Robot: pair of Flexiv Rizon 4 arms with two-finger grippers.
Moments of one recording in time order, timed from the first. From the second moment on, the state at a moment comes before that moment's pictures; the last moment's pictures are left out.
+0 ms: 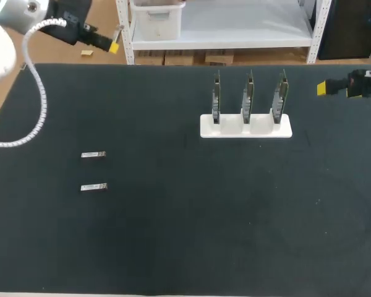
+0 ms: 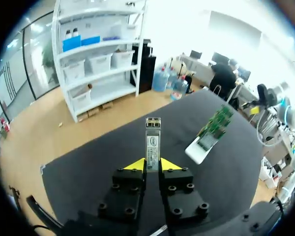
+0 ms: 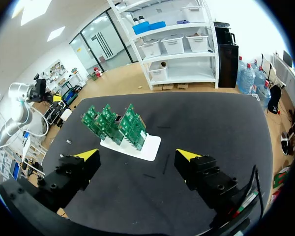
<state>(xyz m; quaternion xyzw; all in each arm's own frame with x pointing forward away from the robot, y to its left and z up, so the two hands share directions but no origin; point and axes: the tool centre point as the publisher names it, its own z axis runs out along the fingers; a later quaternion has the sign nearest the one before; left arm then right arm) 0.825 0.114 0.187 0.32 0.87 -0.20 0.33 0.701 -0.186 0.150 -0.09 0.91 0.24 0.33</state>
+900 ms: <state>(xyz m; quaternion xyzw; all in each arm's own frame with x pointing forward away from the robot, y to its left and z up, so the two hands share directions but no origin) 0.791 -0.012 0.224 0.53 0.60 -0.37 0.47 0.701 -0.186 0.150 -0.09 0.91 0.24 0.33</state>
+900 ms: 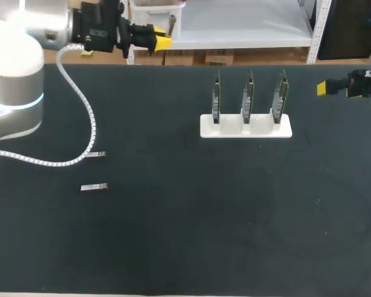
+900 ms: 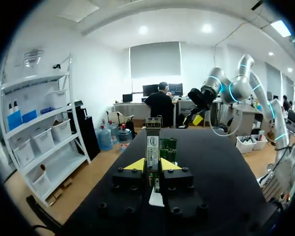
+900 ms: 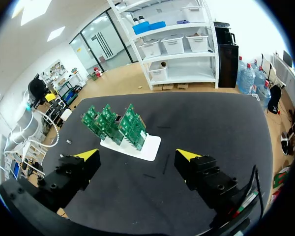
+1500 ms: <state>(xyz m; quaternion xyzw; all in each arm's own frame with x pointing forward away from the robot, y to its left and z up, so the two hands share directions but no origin) 0.772 -0.078 0.235 0.56 0.52 -0.46 0.45 0.701 -0.186 0.150 -0.09 0.91 0.24 0.33</state>
